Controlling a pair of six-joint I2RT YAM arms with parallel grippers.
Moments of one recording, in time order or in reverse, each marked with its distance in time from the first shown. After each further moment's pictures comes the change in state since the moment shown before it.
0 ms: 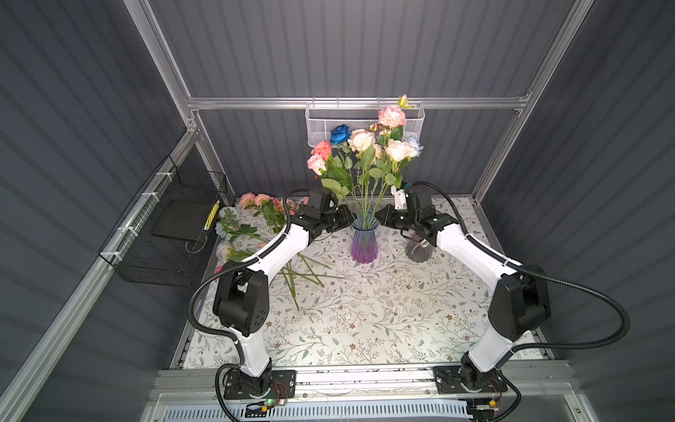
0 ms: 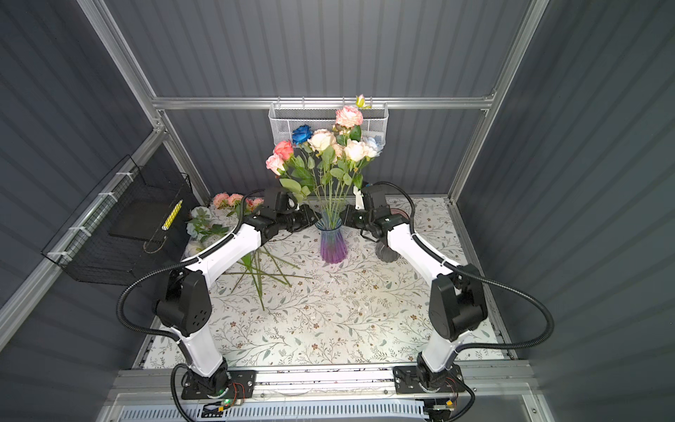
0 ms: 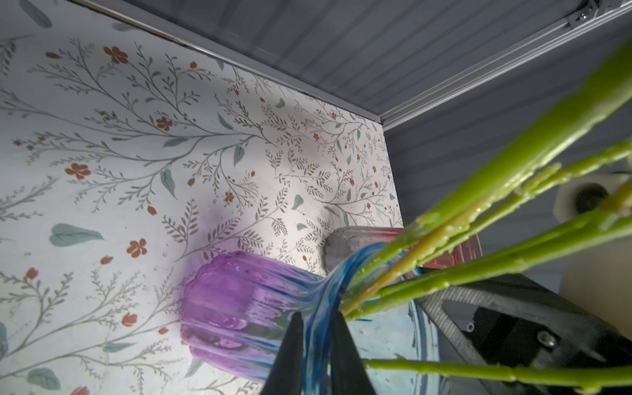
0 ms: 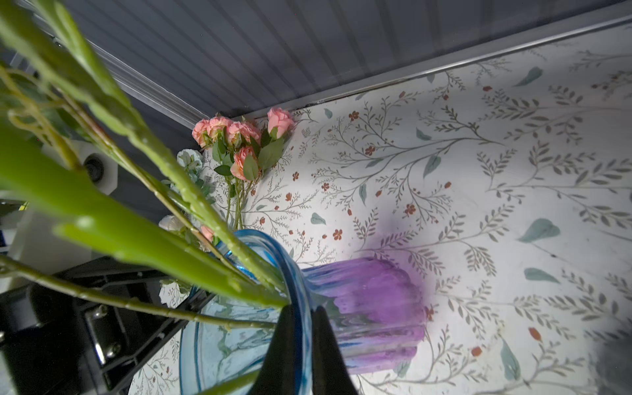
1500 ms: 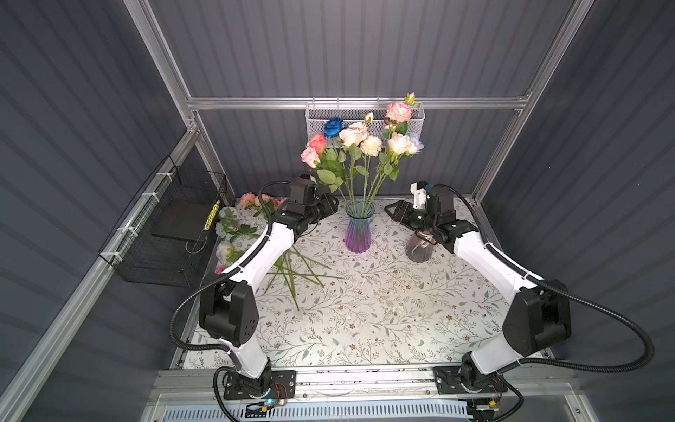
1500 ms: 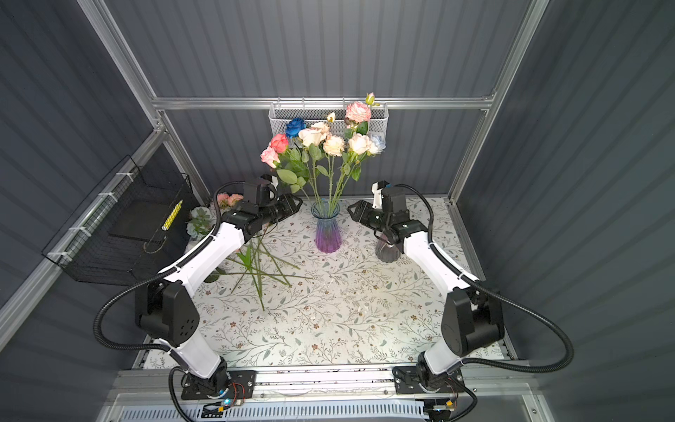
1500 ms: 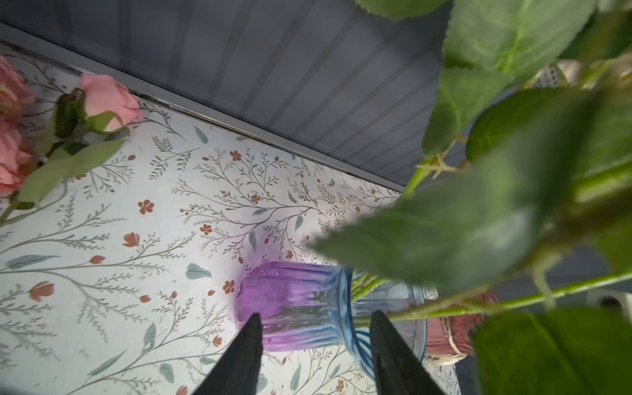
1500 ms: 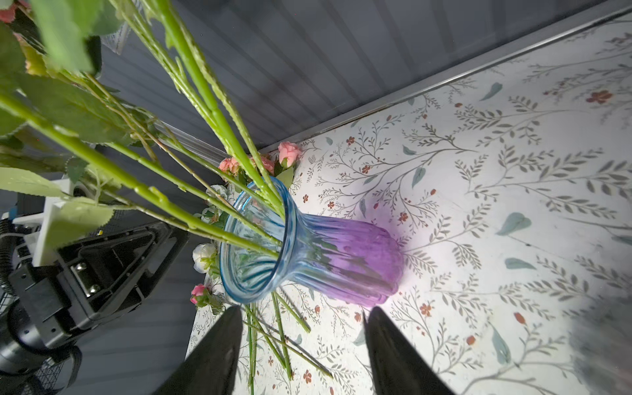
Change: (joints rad) left arm 0.062 -0.166 -0.066 -0.041 -0.227 0.009; right arm -0.103 -0.209 -0.212 0.100 -0.051 0.117
